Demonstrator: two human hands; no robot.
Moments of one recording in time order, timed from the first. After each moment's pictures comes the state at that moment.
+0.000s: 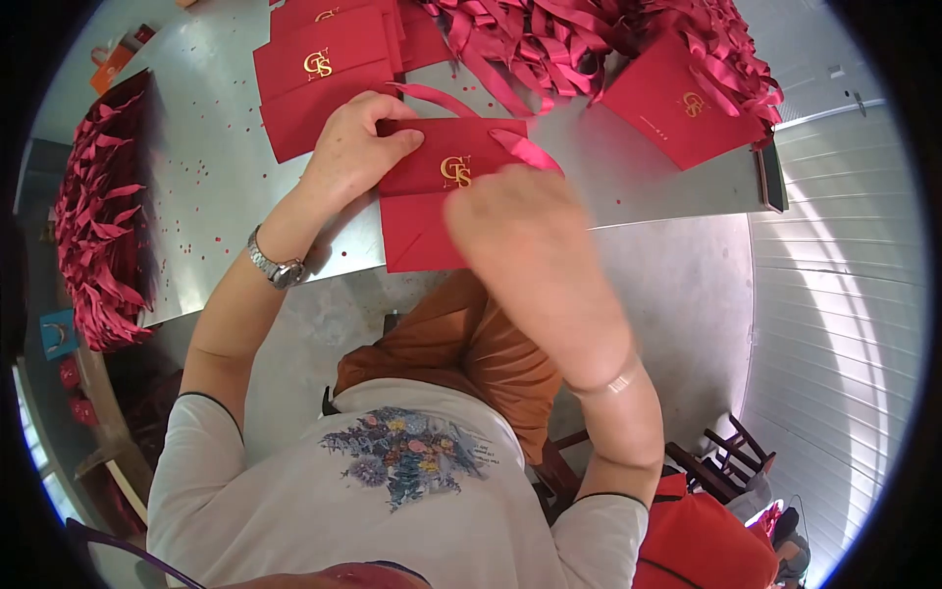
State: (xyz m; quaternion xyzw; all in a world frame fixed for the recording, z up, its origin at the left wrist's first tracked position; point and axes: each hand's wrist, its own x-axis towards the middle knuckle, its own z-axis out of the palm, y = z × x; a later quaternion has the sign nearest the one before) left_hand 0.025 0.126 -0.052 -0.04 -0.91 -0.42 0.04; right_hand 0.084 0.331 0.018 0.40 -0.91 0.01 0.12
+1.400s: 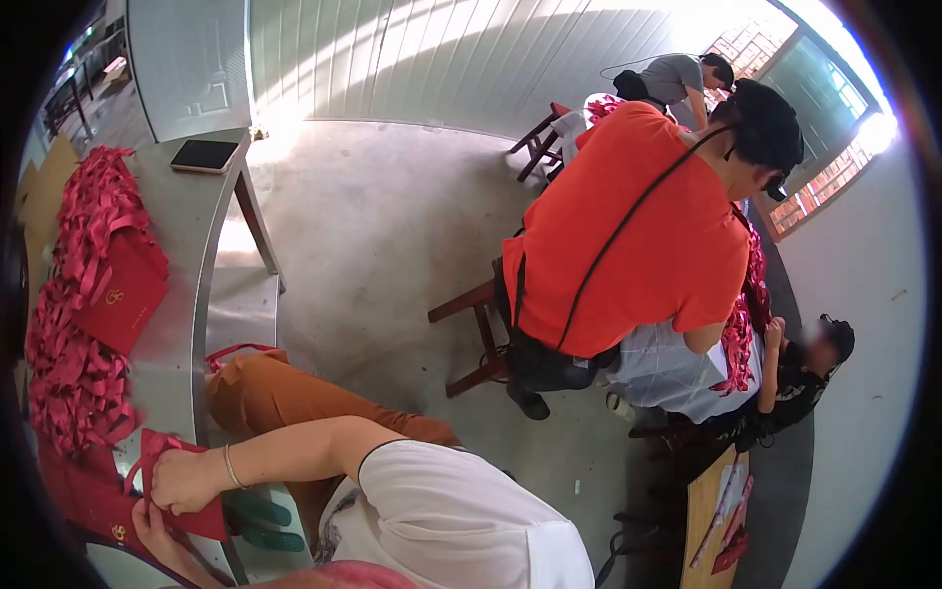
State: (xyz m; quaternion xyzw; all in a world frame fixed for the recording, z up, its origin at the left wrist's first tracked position) left_hand 0.000 0.075 -0.107 -0.09 -0.77 -0.62 -0.11; right_hand 0.065 0.289 -0.086 0.27 -0.87 0.35 0.22
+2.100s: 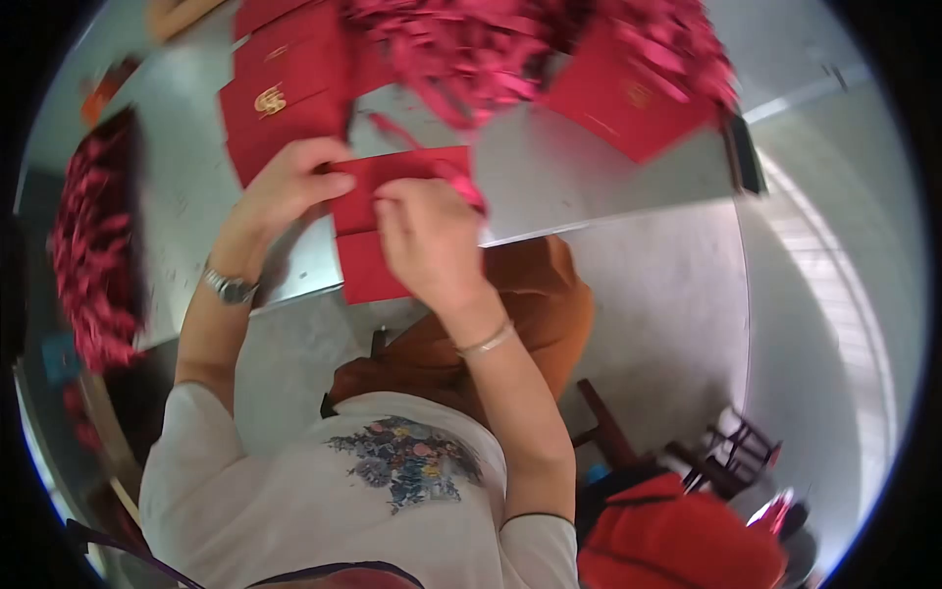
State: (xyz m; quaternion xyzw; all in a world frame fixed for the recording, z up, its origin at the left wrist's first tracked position) left_hand 0.022 0.102 -0.056 -0.10 -0.81 -0.56 -0.13; right_hand 0.063 0.304 -0.077 0.23 -0.82 0.47 0.25
